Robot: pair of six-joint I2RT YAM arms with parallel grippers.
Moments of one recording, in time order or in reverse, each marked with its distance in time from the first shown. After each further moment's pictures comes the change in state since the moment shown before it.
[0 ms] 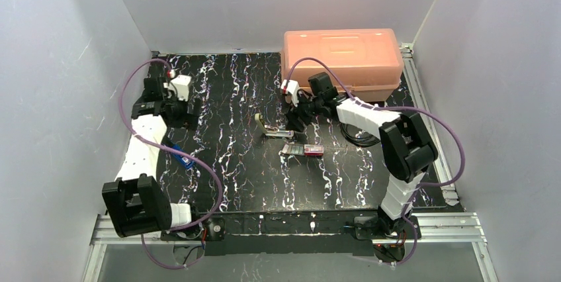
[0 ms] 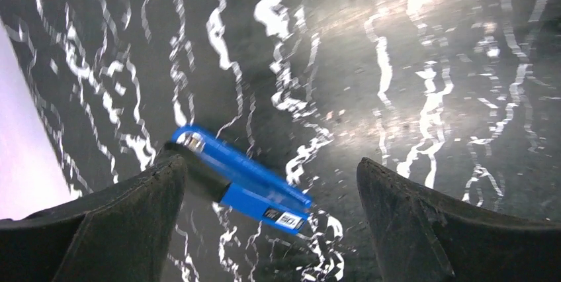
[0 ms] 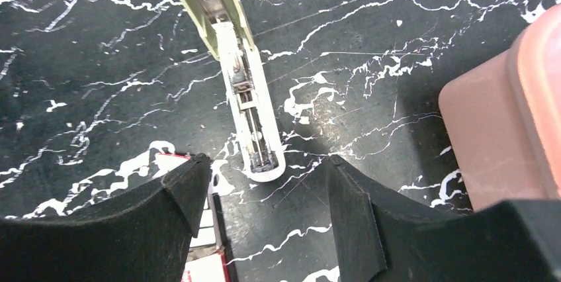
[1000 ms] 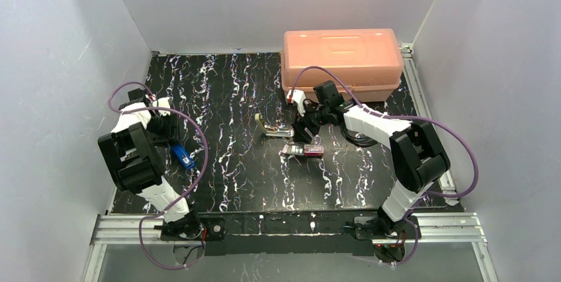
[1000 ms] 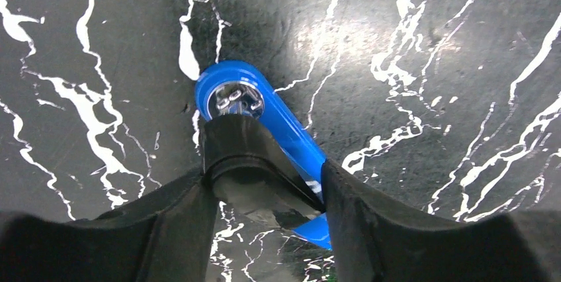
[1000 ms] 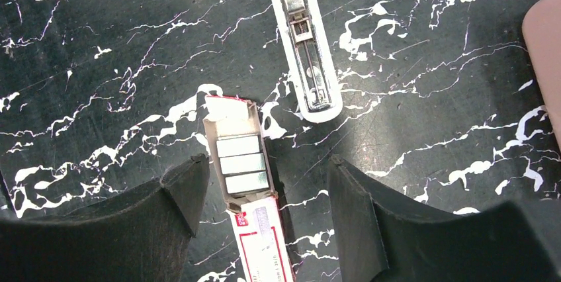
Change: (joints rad) left arm 0.303 0.400 0.041 -0.084 0.051 -0.022; right arm 0.001 -0.136 -0.117 -0.115 0.000 0.015
